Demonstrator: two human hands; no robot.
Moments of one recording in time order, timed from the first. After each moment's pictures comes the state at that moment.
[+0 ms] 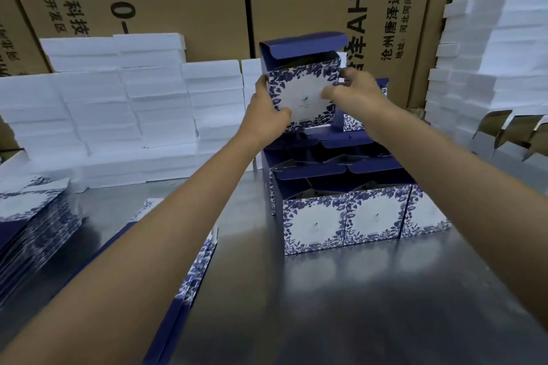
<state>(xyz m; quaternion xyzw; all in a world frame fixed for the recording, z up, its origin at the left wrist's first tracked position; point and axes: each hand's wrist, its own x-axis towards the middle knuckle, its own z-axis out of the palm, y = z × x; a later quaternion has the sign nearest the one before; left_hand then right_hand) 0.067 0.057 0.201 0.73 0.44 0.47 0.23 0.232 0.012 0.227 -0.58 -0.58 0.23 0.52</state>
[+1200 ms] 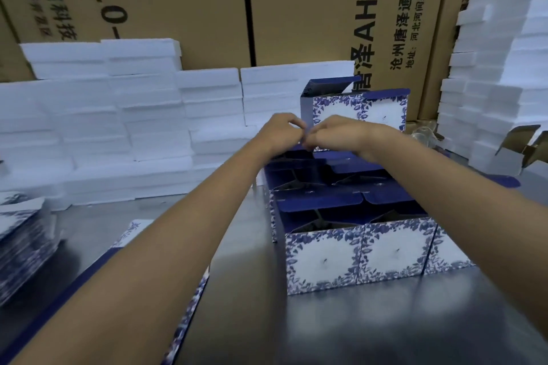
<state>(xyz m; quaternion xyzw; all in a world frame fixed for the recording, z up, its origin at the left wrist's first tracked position) 0.093 0.125 0.190 0.75 0.48 0.36 0.27 0.228 0.080 0.207 -0.66 -0.67 0.25 0.24</state>
